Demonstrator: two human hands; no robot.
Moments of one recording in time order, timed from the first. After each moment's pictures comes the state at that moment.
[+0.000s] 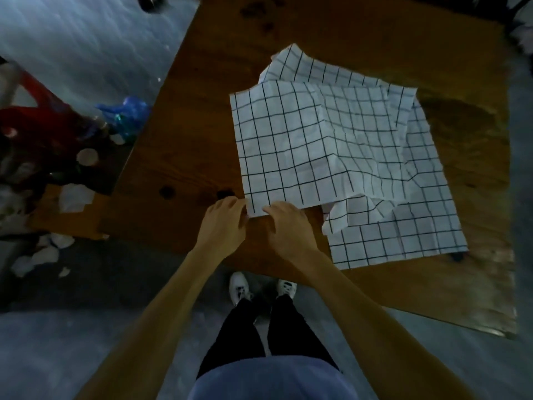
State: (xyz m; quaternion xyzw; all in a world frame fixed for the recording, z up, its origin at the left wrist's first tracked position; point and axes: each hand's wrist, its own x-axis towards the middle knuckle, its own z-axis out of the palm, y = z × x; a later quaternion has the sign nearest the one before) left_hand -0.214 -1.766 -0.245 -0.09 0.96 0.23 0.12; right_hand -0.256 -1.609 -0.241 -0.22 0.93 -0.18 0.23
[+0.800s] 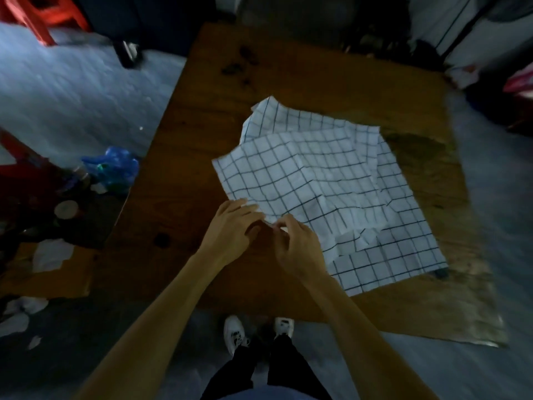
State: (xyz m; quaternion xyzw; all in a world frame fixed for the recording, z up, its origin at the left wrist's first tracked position) left_hand -0.275 -1.785 -0.215 0.11 0.97 0.22 0.00; right_hand -0.273 -1.612 -0.201 -0.15 0.93 -0.32 0.05
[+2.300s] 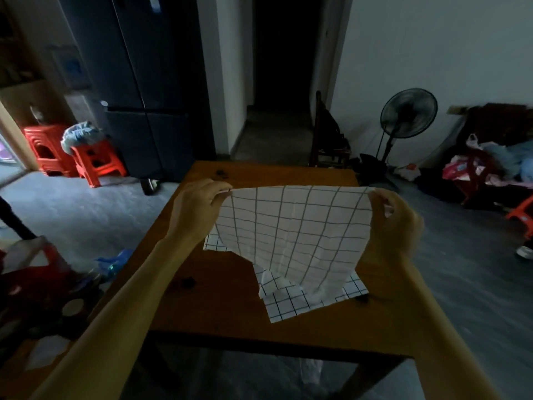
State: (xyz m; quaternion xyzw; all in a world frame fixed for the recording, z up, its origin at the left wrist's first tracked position) left_hand -0.189 -1.656 0.051 0.11 0.90 0.23 -0.36; right_hand -0.209 -1.322 0.035 -0.04 0.83 -0.37 -0.42
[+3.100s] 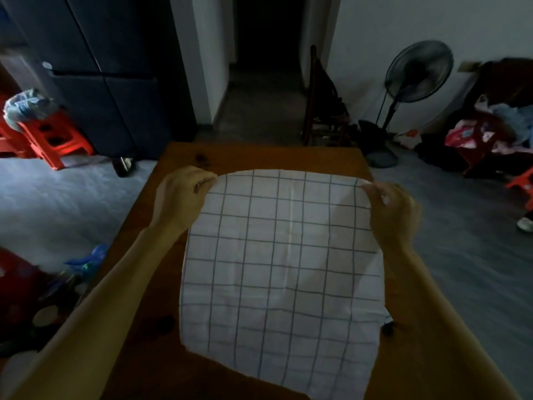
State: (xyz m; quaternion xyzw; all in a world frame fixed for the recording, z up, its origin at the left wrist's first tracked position) left_hand -0.401 -1.704 -0.010 0.10 0.92 0.24 -0.29; right_hand -0.412 -1.337 -0.030 -0.01 0.88 -0.29 -0.37
